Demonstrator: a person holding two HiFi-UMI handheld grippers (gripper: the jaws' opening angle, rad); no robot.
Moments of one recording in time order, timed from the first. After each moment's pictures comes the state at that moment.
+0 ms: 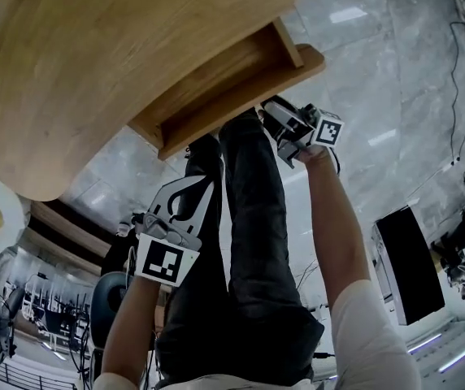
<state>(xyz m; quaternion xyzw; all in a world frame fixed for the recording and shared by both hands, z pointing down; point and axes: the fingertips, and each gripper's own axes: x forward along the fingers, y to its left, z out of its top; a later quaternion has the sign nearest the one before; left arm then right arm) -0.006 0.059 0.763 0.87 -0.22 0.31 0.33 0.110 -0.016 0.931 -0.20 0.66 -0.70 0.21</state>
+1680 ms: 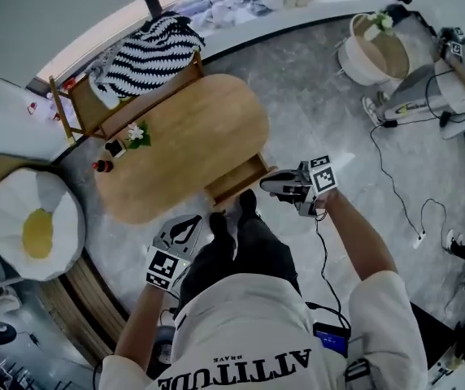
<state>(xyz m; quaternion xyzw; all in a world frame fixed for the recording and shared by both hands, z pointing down) -0.125 0.057 0.291 0.90 -0.34 0.22 0.17 0.027 -0.031 0.310 0.04 0.85 -0.52 -0.02</state>
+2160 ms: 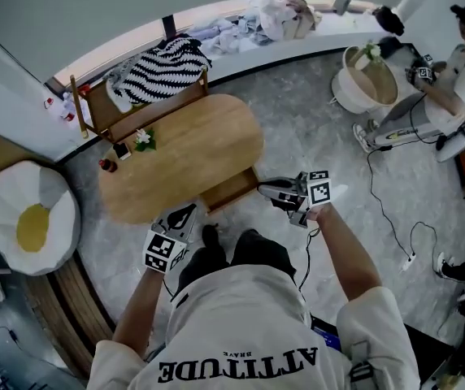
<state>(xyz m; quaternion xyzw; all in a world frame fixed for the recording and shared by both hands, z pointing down) -0.132 0.076 0.256 0.88 -0.41 0.17 0.15 0.031 0.014 0.233 0.01 0.90 -0.44 0.00</state>
